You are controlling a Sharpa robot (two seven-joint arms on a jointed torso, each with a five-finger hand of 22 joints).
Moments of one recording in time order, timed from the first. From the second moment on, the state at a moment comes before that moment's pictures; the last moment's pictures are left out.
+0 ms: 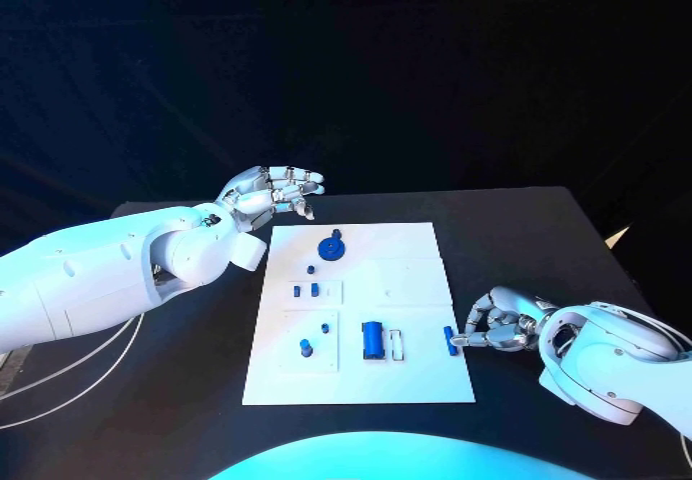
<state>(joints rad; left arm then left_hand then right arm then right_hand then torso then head) 1.15 -0.92 -0.01 1.47 -0.08 -0.07 0.35 1.40 -0.19 0.46 0.11 0.32 0.71 0.19 0.39 0.32 0.80 0.17 0.51 0.18 0.98 0.10 1.05 0.46 0.17 0.80 0.19 0.86 0.66 1.09 -1.07 -0.20 1.84 -1.26 -0.29 -0.50 1.35 0.00 -0.17 0.28 0.13 0.90 0.08 0.54 0.47 1.44 0.01 1.29 1.35 1.47 -0.06 1.50 1.31 0.02 1.47 0.05 1.49 1.31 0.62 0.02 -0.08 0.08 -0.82</state>
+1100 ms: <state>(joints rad) 1.15 -0.93 -0.01 1.46 -0.09 -0.07 0.35 1.40 -0.19 0.46 0.11 0.32 0.71 0.19 0.40 0.32 0.80 0.17 0.52 0.18 0.98 0.10 1.06 0.46 0.17 0.80 0.19 0.86 0.66 1.07 -1.00 -0.19 1.81 -1.33 -0.28 -0.52 1.42 -0.04 -0.15 0.28 0.09 0.94 0.07 0.53 0.48 1.44 0.01 1.30 1.38 1.47 -0.06 1.50 1.31 0.02 1.47 0.05 1.50 1.31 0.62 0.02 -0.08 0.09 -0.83</state>
